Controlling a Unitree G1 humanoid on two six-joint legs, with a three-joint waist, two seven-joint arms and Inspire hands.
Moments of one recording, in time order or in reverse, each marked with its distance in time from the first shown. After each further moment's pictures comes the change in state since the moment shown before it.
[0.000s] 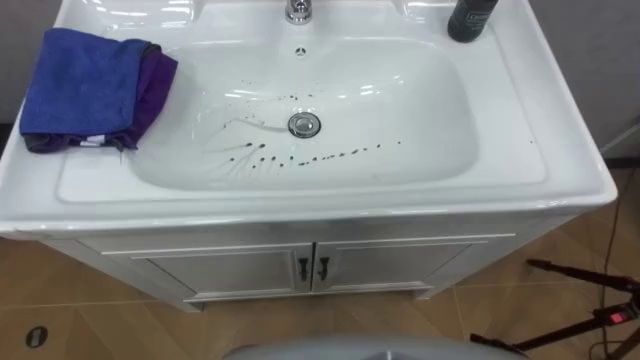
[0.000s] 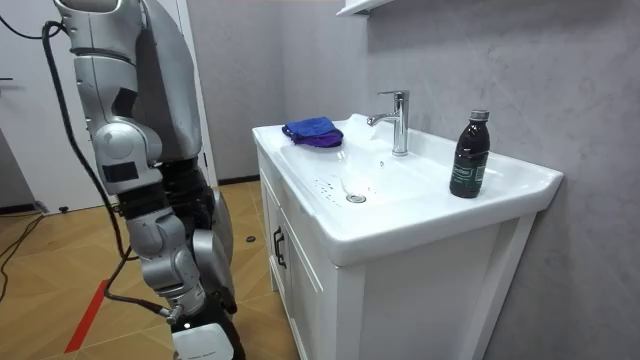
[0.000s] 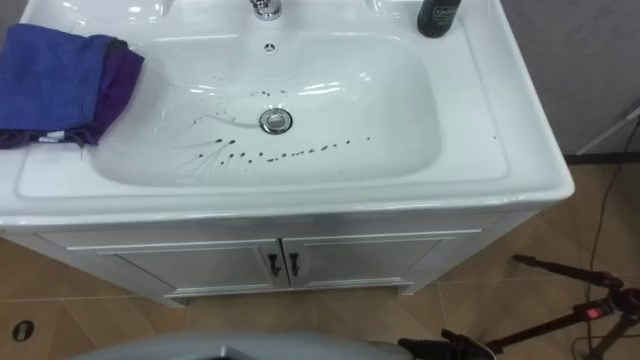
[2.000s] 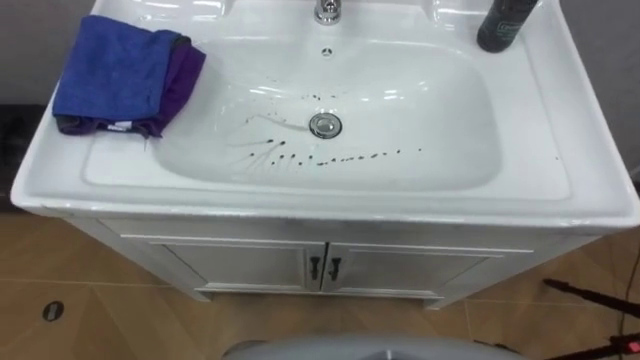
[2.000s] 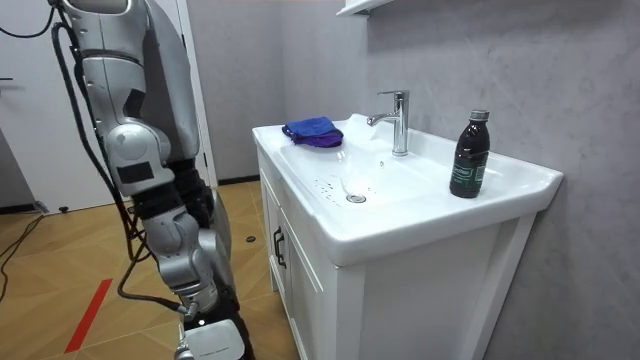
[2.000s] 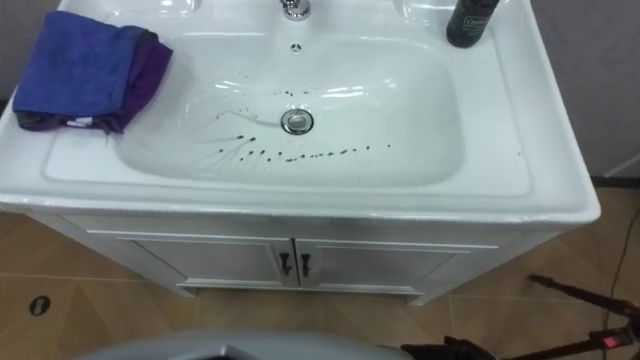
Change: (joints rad) left arm 0.035 0.001 0.202 -0.010 -0.005 0.045 0.275; right arm 0.004 -0.012 -0.020 -0.028 -0.013 0.073 -0.008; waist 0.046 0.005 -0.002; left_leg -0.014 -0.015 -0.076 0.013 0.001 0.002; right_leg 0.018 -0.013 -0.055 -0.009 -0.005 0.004
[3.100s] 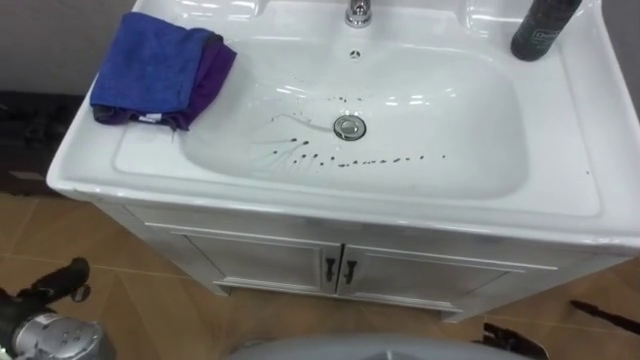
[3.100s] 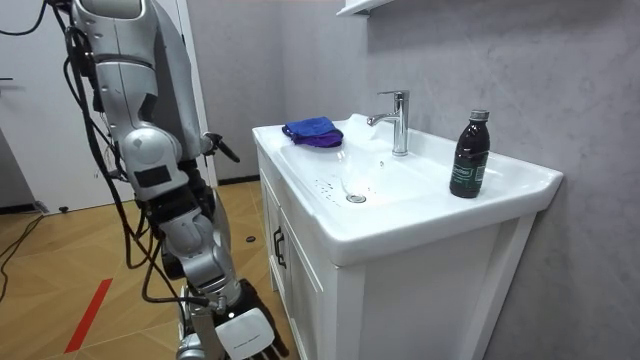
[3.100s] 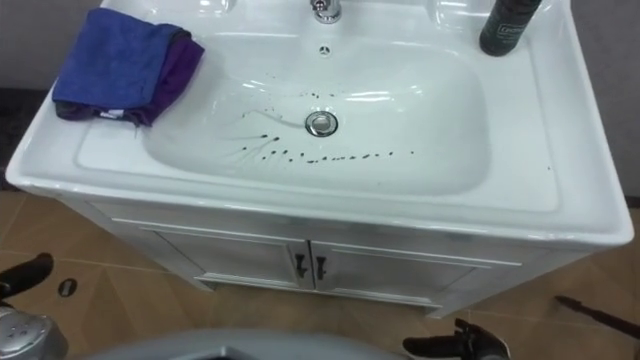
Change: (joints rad) left arm 0.014 0.014 0.023 -0.640 -0.028 -0.288 0.419; right arm 0.027 -0.020 0.000 -0.047 -0.045 -0.113 -0.006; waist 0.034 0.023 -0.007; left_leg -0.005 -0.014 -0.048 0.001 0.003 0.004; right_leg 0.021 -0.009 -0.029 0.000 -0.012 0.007
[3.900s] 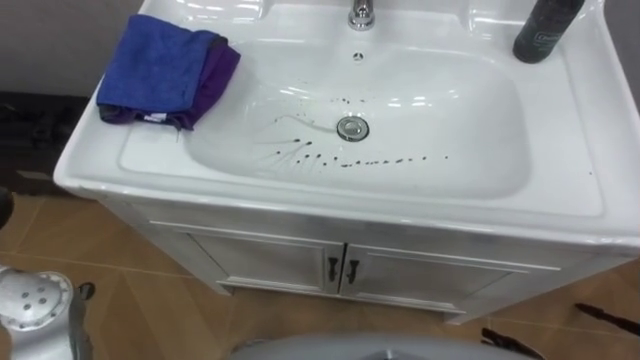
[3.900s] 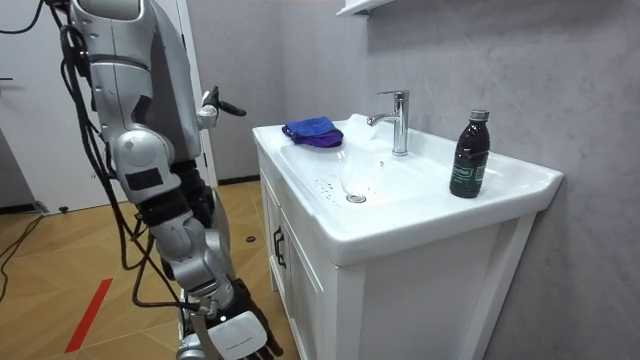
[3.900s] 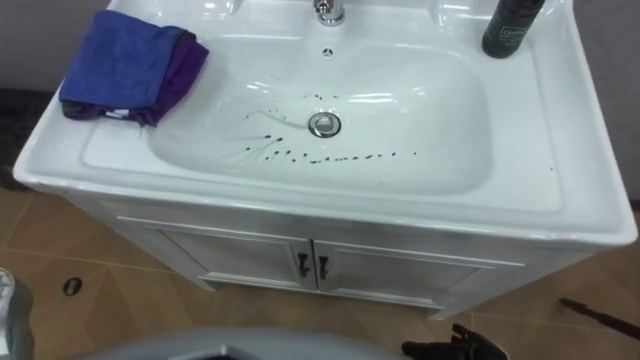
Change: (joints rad) left arm -0.004 0.036 0.034 -0.392 0.049 -0.067 0.147; right arm 0.032 0.000 0.000 -0.004 0.042 -0.013 0.037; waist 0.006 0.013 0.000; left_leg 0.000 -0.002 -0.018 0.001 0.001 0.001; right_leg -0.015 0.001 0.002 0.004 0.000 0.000
